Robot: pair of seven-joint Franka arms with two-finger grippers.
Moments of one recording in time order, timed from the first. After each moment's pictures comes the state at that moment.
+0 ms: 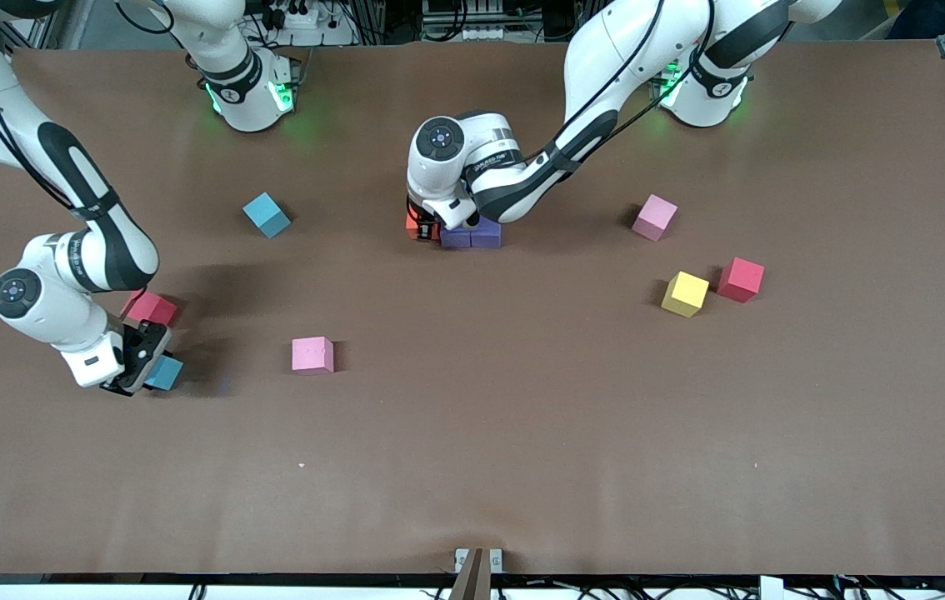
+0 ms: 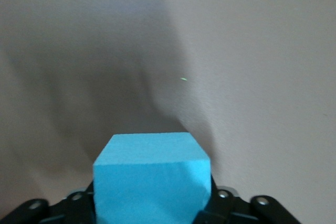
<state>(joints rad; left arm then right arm) -0.56 0.84 -0.59 -1.63 0.31 2.44 -2.72 -0.52 0.64 0.35 -1.93 -0.39 2.62 -1.16</state>
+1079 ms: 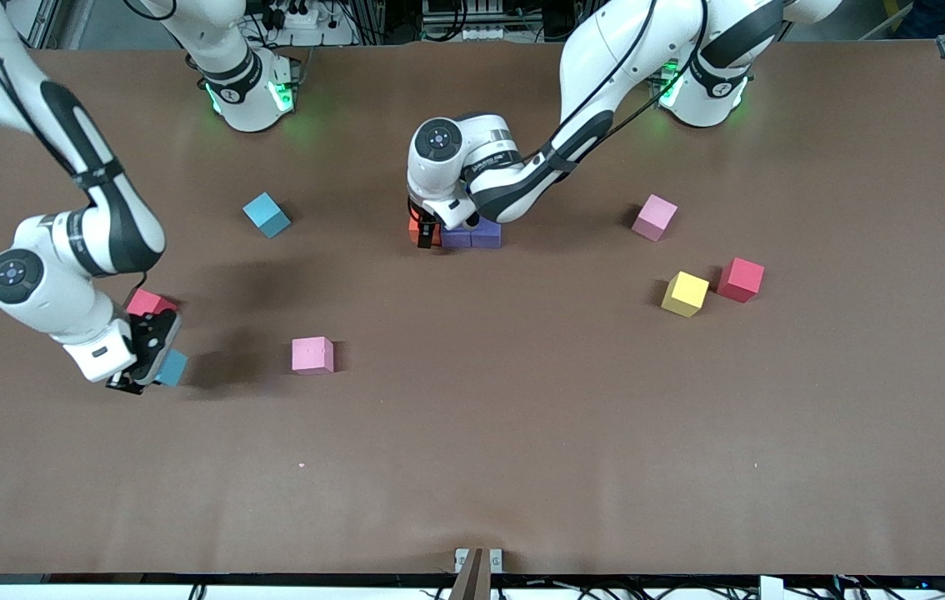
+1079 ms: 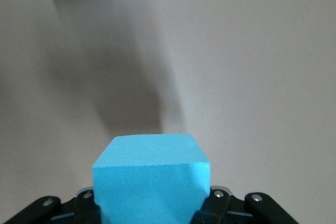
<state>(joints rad) -0.59 0.84 -0.56 -1.63 0.32 2.45 -2.72 -0.49 0.44 0.50 -1.96 -0.37 2.44 -1.10</state>
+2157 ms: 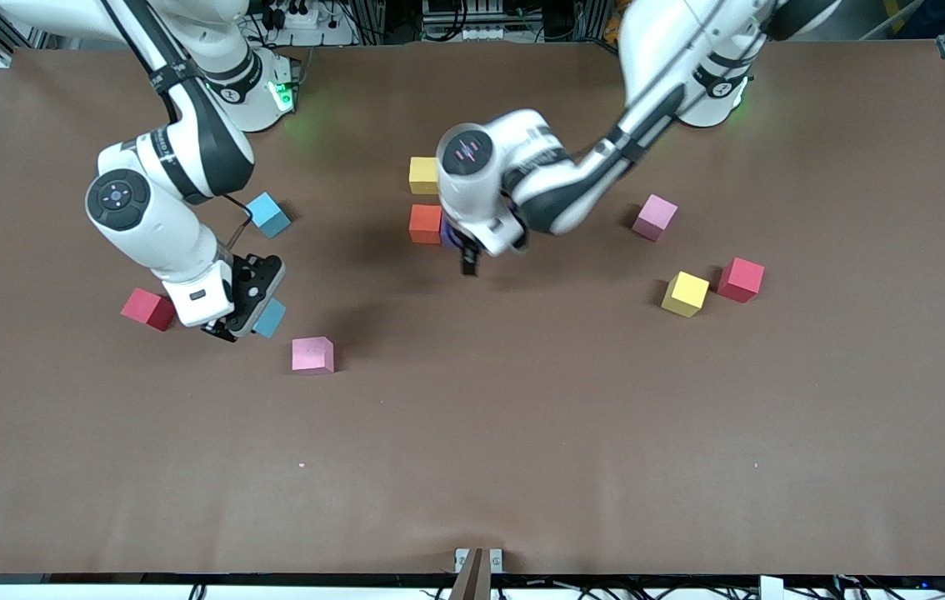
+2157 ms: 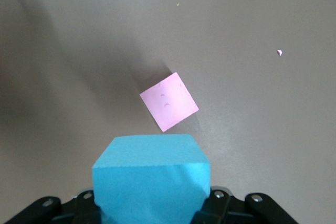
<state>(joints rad) -0.32 0.68 -0.58 -1.61 0.32 2.07 -2.51 -0.30 0.24 0.60 -2.02 -0.15 2.28 -0.71</state>
